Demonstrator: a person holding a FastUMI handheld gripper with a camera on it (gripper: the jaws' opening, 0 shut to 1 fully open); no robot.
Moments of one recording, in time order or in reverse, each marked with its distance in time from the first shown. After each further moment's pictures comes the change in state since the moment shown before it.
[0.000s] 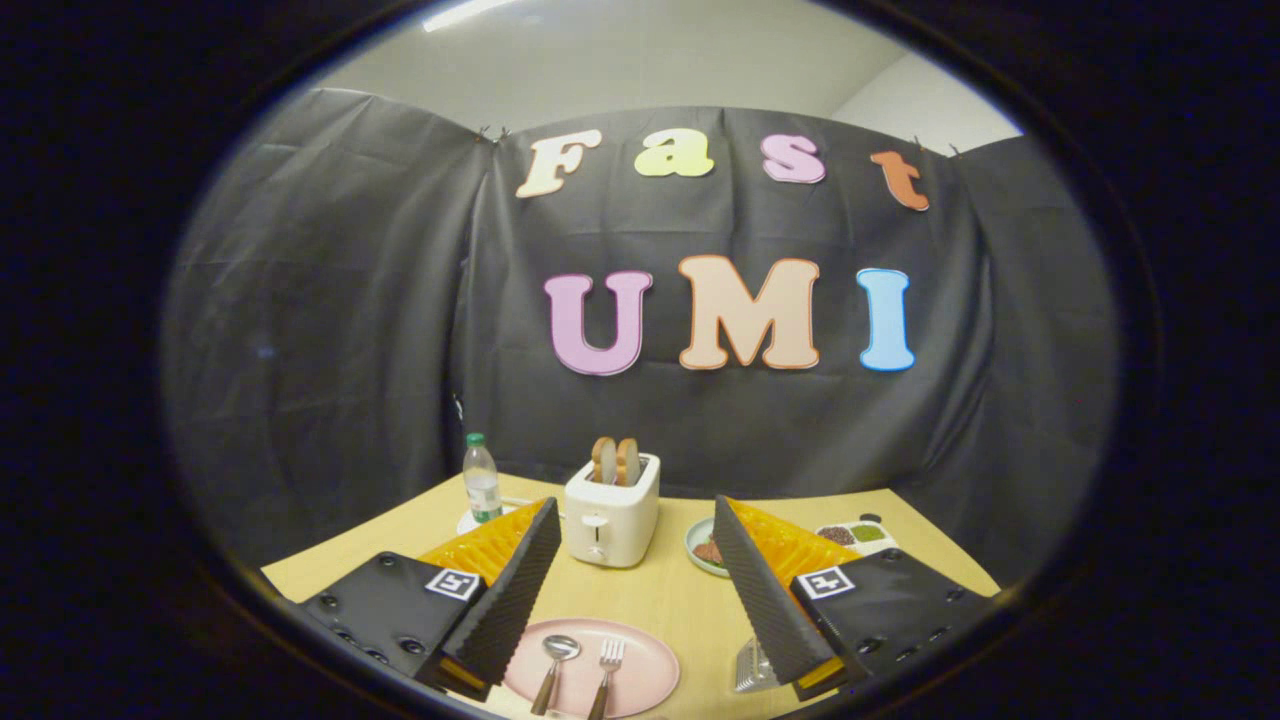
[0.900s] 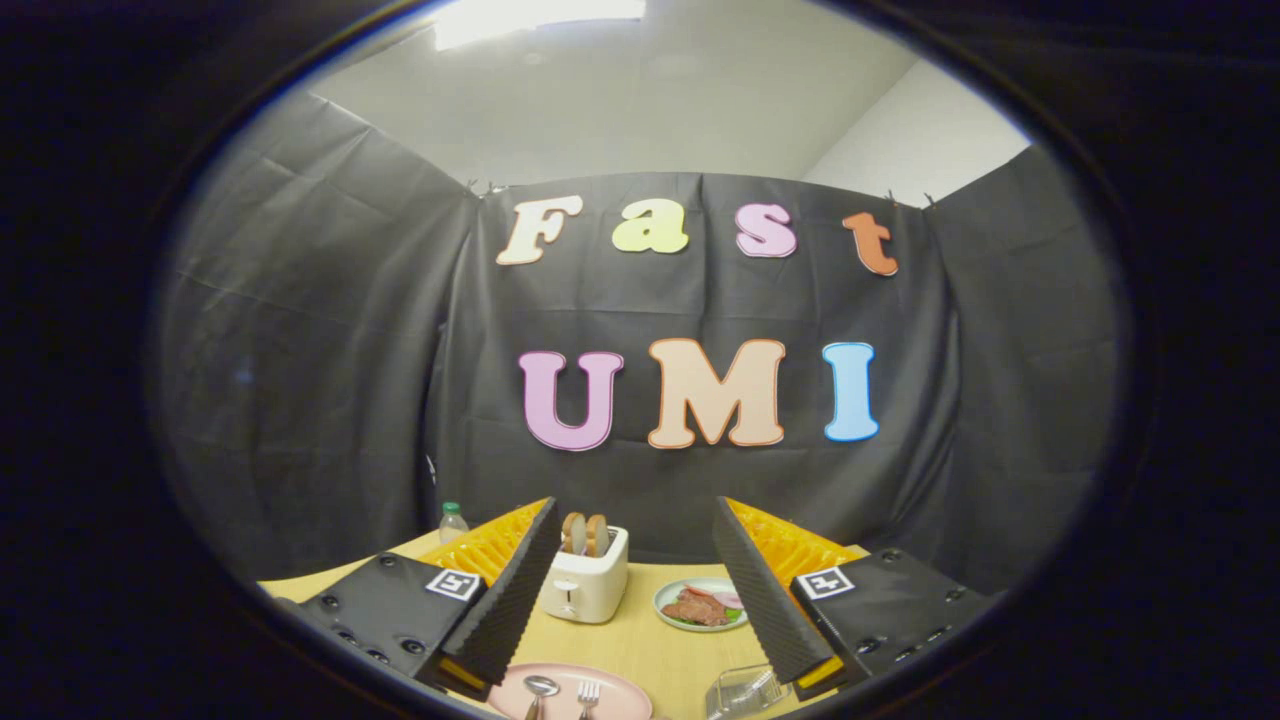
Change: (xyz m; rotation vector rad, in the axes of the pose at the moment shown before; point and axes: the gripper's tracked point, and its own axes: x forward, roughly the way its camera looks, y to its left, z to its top) arm -0.023 -0.025 0.096 0.004 -0.257 -0.092
